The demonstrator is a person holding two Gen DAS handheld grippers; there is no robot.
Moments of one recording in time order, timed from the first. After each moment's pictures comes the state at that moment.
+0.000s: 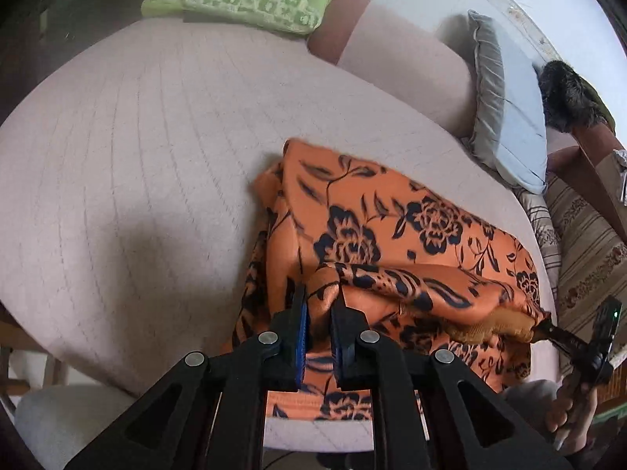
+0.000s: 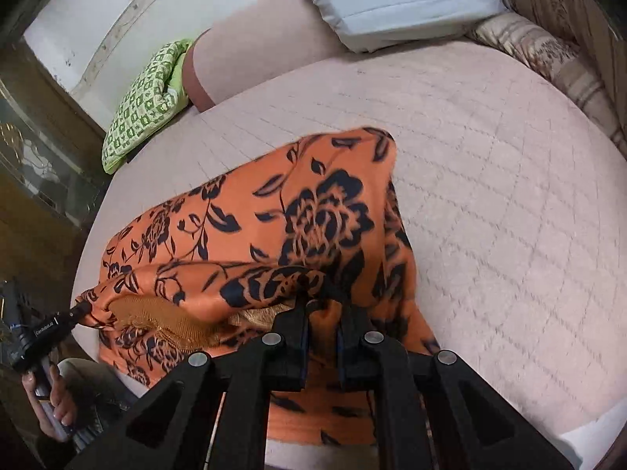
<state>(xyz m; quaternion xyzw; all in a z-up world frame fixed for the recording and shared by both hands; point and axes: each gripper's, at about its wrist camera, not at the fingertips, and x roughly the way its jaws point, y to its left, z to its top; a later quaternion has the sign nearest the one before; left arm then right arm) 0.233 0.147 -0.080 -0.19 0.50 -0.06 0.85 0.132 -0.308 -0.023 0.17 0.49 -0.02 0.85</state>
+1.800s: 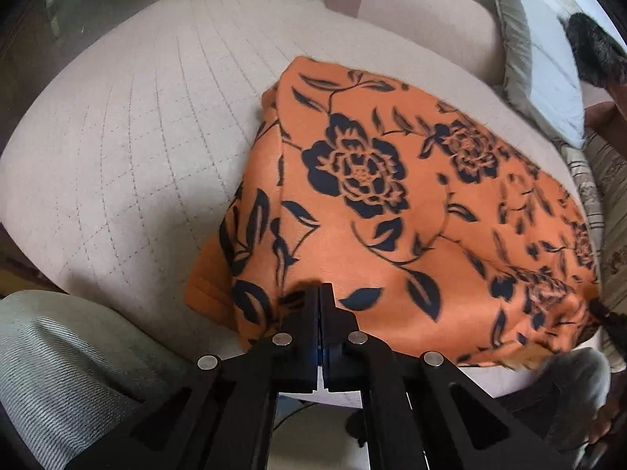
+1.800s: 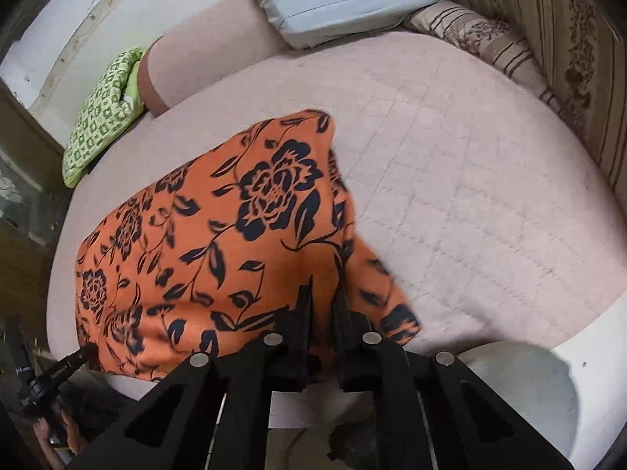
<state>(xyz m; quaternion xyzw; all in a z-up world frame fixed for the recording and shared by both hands) 0.210 0.094 -0.111 -0.11 0.56 -0.01 0.82 0.099 -0.307 -0.015 0.17 0.50 -0.12 0.84</state>
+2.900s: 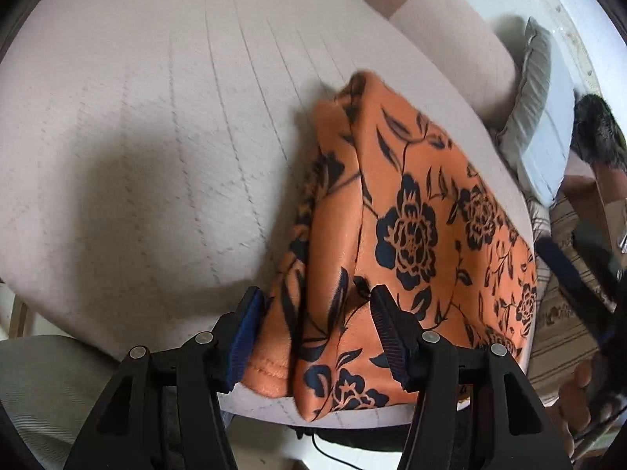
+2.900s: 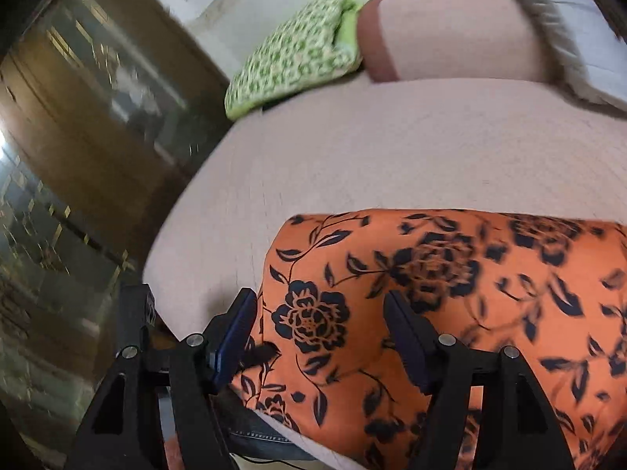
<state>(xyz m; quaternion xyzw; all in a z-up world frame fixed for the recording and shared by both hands) 0.271 0.170 -0.142 -0.27 0.58 -0.06 0.77 0.218 -0.059 0.003 0.12 0.49 0.19 0.84</state>
